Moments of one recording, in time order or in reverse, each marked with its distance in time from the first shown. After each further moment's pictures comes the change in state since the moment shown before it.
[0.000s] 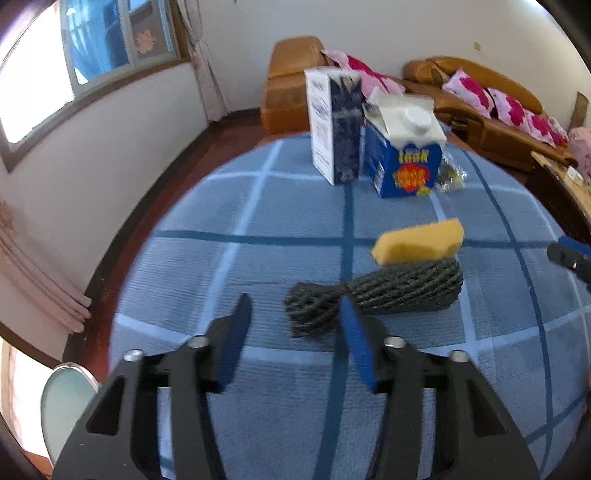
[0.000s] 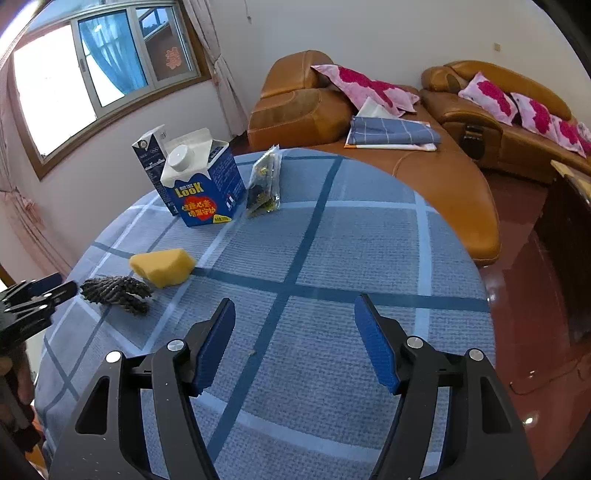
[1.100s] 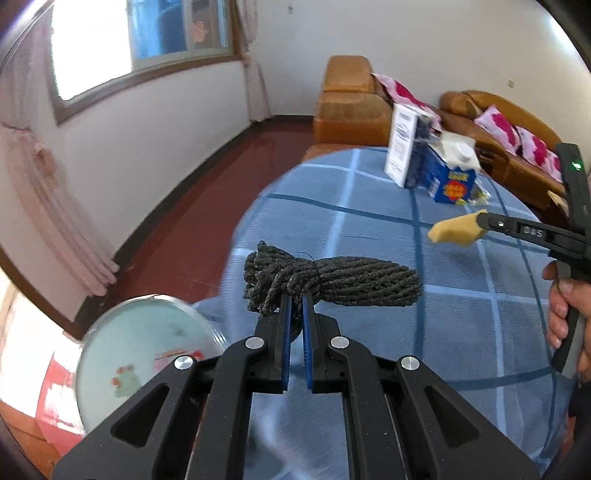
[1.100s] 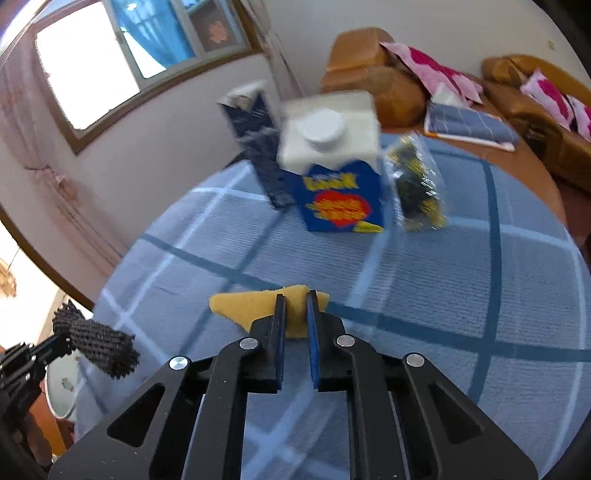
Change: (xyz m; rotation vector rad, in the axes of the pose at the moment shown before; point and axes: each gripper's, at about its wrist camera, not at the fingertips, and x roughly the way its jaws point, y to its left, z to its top) left arm -0.096 0.097 -0.070 -0.171 -0.072 0.086; right arm 0.064 0.120 0.032 -0.077 0.087 0.186
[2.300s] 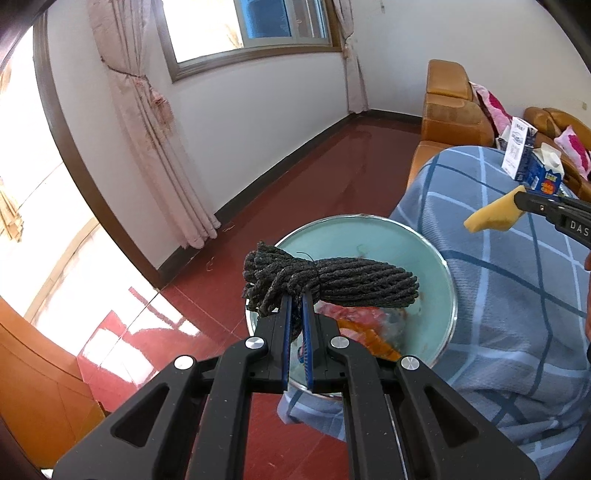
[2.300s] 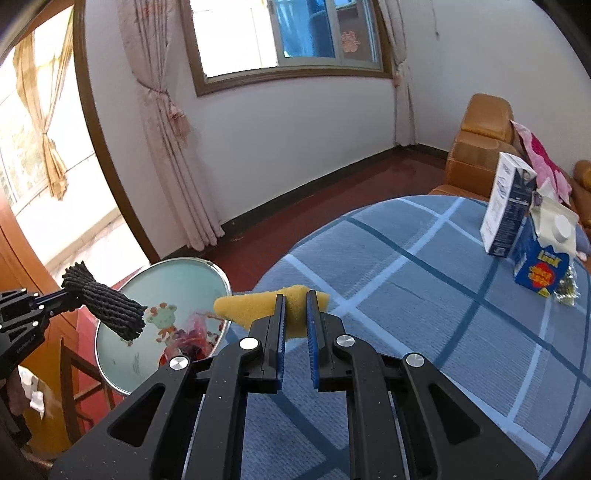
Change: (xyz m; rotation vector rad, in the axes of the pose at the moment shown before) left arm -0.078 0.147 -0.086 -0.151 0.040 0.298; right arm -0.009 0.220 -0.052 -0.391 -0.045 0.197
